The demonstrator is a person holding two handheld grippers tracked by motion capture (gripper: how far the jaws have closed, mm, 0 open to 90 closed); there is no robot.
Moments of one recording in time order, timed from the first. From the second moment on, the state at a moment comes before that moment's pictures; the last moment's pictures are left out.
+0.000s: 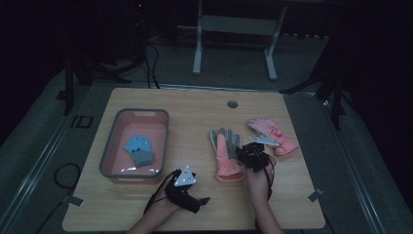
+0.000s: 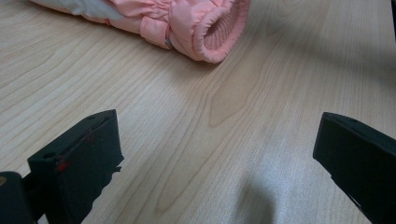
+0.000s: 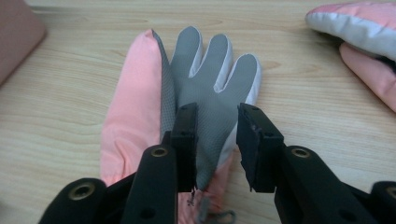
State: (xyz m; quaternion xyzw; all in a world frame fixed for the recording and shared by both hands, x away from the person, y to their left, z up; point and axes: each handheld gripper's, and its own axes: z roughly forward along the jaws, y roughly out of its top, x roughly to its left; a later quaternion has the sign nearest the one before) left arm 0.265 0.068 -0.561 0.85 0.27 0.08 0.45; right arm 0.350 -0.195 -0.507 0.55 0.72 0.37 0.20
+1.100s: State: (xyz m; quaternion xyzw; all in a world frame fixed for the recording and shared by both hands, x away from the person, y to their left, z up) left arm 0.266 0.068 -0.563 0.84 0.27 0.07 0.46; right arm 0.447 -0.347 -0.484 0.45 0.79 0.36 0.19
